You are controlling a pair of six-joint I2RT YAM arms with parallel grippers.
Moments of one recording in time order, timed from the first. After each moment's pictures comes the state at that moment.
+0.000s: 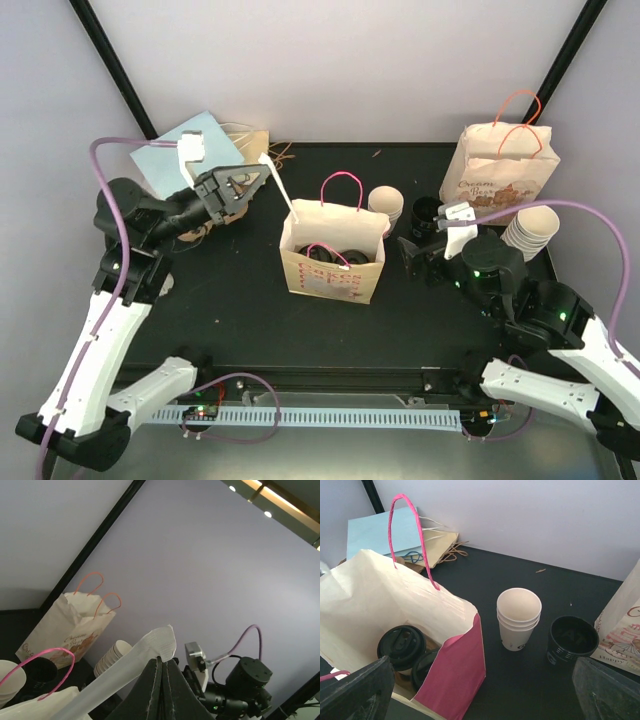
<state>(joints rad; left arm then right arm) -0.33 0.89 1.24 -0.06 0.75 -0.91 0.97 0.76 1.19 -0.87 0.49 0.27</state>
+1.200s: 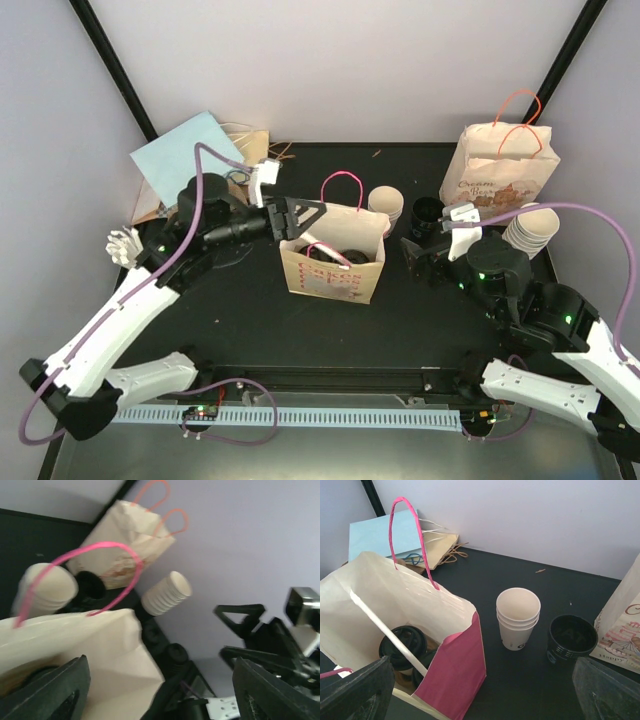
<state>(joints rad) -0.64 1.07 1.21 -0.32 0.50 -0.74 0.97 0.74 1.19 -0.88 0.49 0.28</state>
